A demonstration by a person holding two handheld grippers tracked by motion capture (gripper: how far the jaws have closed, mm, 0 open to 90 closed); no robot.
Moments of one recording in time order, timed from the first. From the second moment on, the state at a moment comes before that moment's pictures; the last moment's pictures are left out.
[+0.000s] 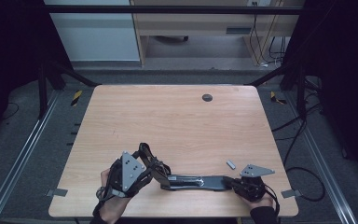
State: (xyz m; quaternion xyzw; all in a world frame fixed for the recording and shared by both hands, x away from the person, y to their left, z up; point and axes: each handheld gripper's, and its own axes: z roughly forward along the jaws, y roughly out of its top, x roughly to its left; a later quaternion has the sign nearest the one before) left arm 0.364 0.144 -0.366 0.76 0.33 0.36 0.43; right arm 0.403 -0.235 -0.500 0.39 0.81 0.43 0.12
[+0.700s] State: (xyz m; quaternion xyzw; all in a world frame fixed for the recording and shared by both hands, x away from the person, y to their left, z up) left arm 0.363 0.167 -0.376 0.75 0.36 0.35 0.44; right arm 0.403 -0.235 -0.500 0.39 0.80 0.43 0.11
